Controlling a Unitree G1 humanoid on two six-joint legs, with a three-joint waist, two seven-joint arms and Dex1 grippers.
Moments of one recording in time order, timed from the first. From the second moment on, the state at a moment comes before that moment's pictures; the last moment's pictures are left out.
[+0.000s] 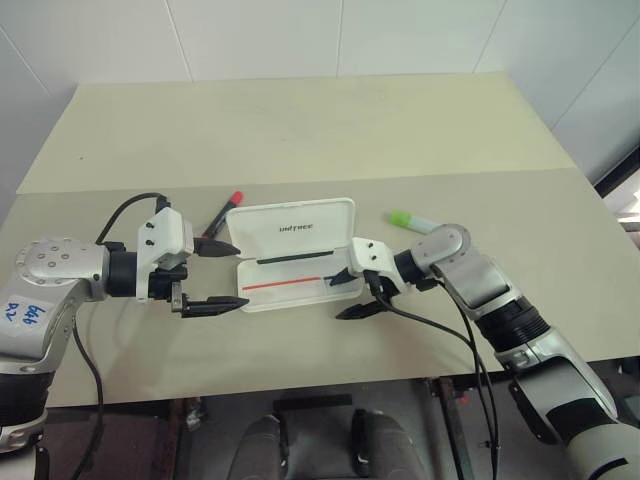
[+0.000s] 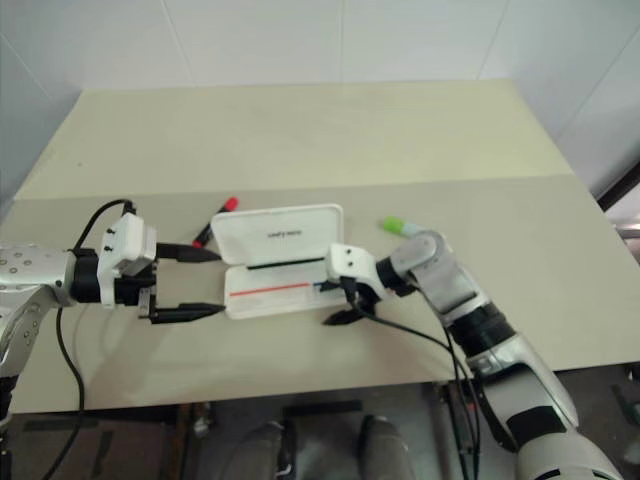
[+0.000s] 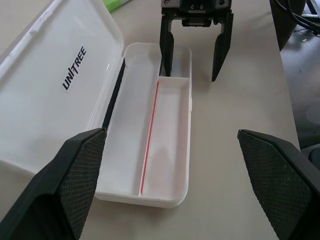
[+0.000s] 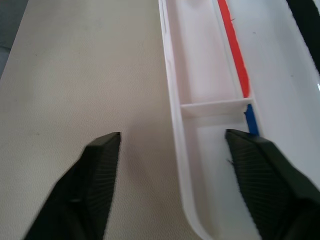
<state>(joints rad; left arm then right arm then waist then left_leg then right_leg) -0.34 0.95 0.15 -0.26 -0.47 0.52 -1.15 -0.80 -0.50 0.43 0.20 0.05 0.36 1.36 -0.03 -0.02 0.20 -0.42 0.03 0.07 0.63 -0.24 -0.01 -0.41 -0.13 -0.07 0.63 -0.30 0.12</state>
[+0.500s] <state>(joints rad) -0.34 0.95 0.14 -0.27 -0.47 0.54 -1.15 -0.79 -0.60 0.37 0.02 0.19 0.52 1.41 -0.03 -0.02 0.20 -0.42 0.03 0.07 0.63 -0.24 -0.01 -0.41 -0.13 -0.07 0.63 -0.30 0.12</state>
